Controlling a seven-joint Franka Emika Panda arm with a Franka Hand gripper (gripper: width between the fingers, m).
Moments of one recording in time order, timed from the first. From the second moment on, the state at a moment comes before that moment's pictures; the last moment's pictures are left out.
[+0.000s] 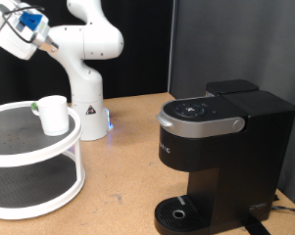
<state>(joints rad) -0.23 -0.58 -0.55 -2.49 0.46 1.50 -1.19</state>
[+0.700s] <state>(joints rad) -0.26 -0.57 -0.70 -2.44 0.35 1.41 -1.29</state>
